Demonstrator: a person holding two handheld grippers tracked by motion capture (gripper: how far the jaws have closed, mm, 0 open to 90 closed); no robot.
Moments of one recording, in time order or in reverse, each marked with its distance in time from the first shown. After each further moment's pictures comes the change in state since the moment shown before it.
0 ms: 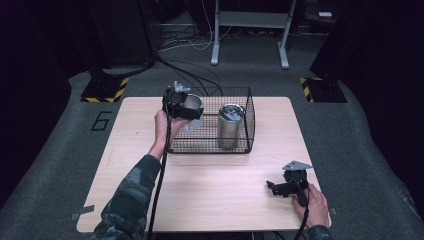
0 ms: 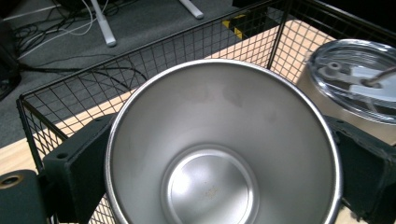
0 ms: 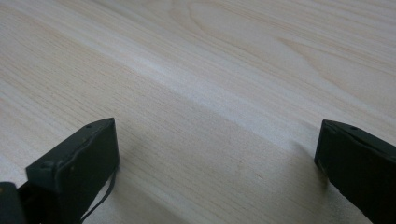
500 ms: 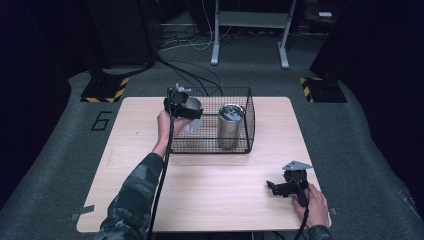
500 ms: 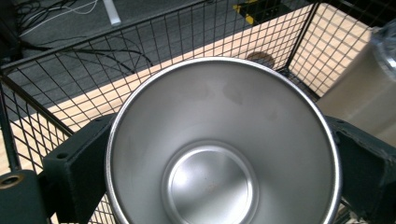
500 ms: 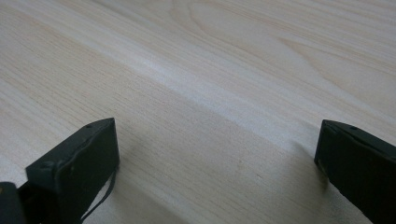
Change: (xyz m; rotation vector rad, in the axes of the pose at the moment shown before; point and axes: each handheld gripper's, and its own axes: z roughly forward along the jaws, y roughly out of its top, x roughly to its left) left arm 0.011 -0.010 0.031 0.064 0.029 -0.032; right arm 0.000 0.000 0.000 -0.002 -0.001 -0.002
